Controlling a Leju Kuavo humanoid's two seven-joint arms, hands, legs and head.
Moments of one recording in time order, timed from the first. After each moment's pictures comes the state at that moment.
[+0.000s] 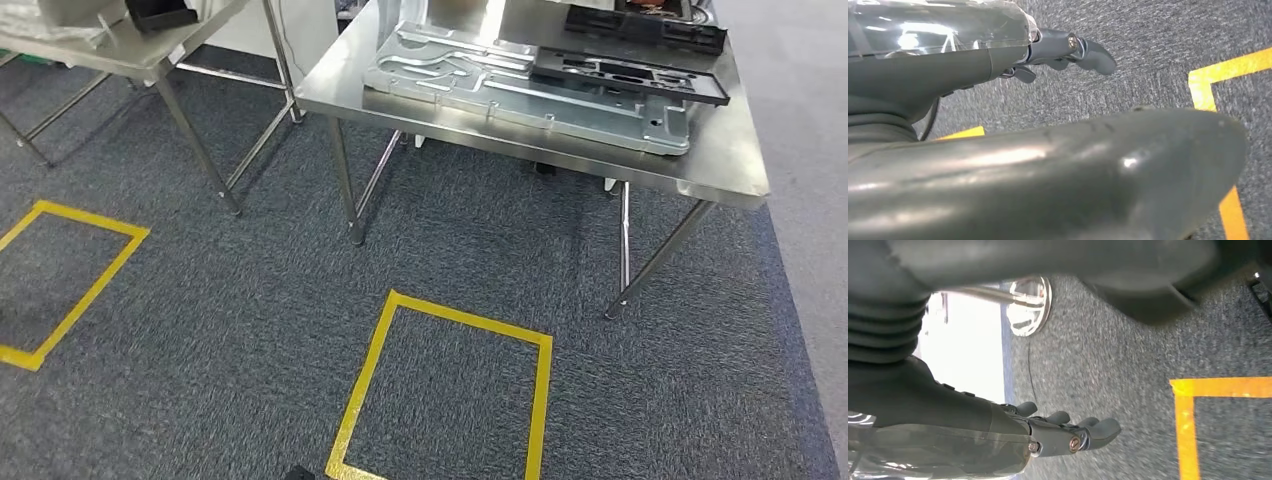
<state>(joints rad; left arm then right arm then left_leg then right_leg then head) -0.15 -0.22 0.66 -0.21 -1.31 0.10 -0.10 -0.13 0.11 0.13 -0.21 1.05 -0.18 0.12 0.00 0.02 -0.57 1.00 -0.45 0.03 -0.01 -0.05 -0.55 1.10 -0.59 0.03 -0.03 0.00</state>
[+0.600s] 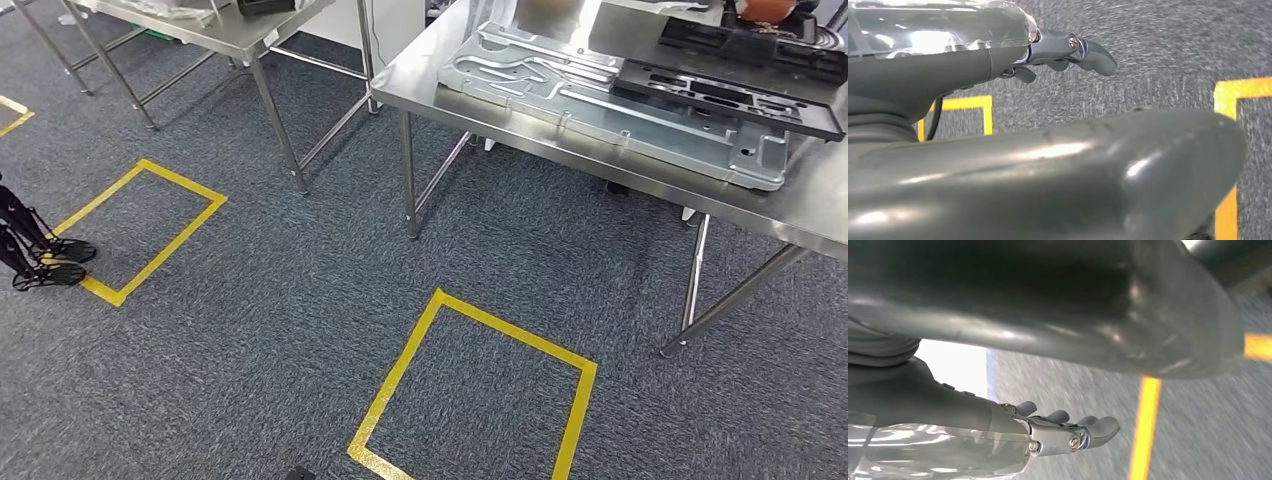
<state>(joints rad) -0.13 -0.21 0.66 -0.21 -1.29 0.12 -0.13 -0.10 0.11 0.15 -0.20 1.10 -0.35 0.04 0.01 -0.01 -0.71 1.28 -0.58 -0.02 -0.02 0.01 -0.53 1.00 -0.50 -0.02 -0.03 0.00</state>
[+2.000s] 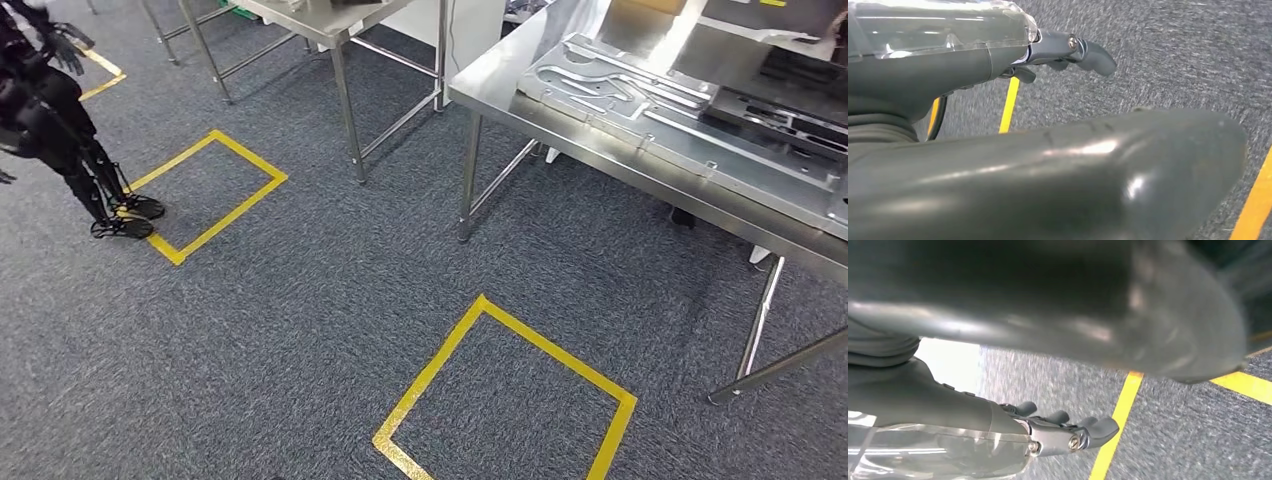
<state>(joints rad) -0.11 -0.20 0.73 -0.21 -1.21 0.16 -0.13 -0.10 0.10 0.12 -0.20 1.12 -0.20 0.04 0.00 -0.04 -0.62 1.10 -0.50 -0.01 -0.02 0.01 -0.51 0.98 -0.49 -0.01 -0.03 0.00</state>
